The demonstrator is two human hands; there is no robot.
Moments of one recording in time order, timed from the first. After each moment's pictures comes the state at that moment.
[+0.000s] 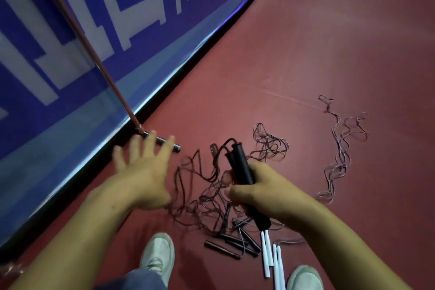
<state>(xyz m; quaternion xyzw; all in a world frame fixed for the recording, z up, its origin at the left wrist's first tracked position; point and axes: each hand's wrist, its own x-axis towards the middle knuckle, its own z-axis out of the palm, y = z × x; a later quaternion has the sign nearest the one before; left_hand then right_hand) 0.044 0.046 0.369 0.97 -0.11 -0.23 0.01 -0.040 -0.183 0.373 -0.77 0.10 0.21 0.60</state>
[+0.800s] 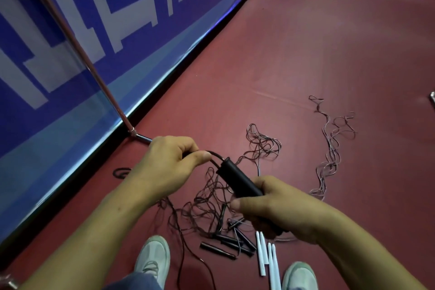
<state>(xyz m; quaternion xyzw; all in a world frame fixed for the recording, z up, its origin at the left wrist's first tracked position) 0.037 0.019 0.386 0.89 -0.20 -0.10 0.40 -0.064 -0.200 0.382 -0.70 0.11 0.31 0.63</state>
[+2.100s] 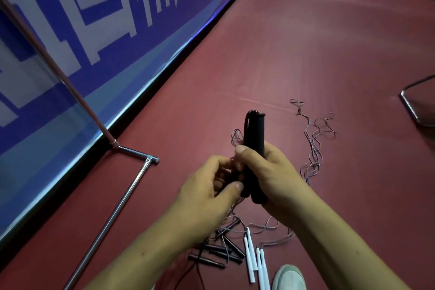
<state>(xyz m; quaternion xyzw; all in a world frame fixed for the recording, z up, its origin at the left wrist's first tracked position) -0.021 -0.055 0.387 0.80 -0.20 -0.20 0.53 -0.048 -0.208 0.398 -0.62 0.13 0.00 0.77</state>
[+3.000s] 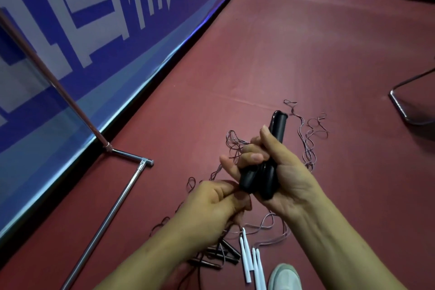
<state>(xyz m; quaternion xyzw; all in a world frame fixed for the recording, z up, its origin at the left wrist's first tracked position) -0.035 -0.069 0.381 0.67 -0.19 -0.35 0.62 -0.052 -0.218 0.419 -0.24 0.17 0.02 0.96</state>
